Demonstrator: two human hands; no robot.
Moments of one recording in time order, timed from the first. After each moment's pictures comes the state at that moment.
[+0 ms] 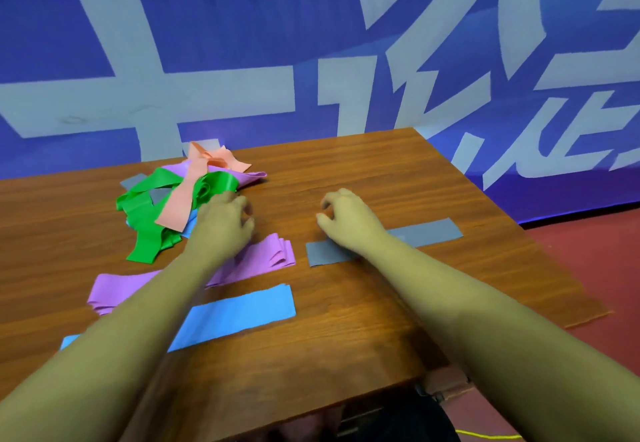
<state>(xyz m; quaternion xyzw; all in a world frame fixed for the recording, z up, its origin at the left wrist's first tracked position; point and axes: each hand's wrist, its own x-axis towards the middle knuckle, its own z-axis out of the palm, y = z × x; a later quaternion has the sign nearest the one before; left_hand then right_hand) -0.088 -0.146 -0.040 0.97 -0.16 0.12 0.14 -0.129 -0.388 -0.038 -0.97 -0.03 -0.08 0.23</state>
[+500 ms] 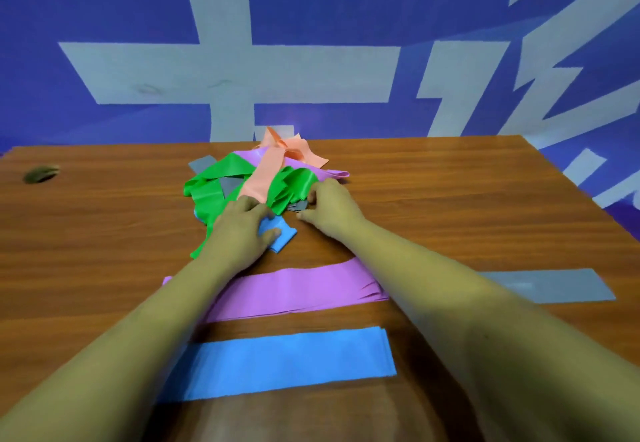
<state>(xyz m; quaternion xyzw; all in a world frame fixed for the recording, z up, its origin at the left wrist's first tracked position) -0.032 -0.041 -0.086 0.98 -0.11 0.07 0.18 0.005 -0.227 -0.068 -0.97 -0.07 -0.02 0.24</state>
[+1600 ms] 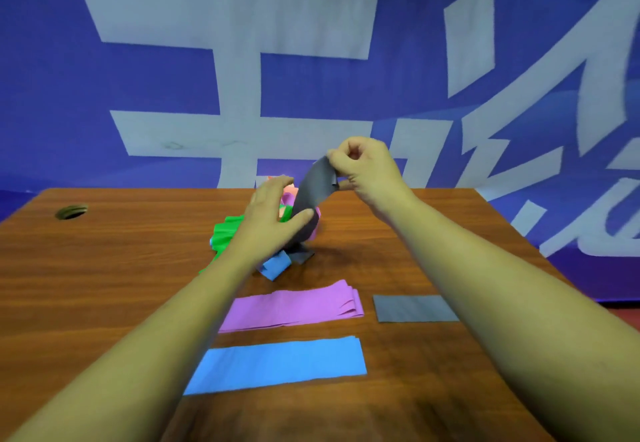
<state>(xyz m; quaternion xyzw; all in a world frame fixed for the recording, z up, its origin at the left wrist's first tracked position) -0.075 -0.090 0.026 0.89 -0.15 0.16 0.41 -0.075 -0.265 0.114 -0.79 -0.10 -0.15 0.58</state>
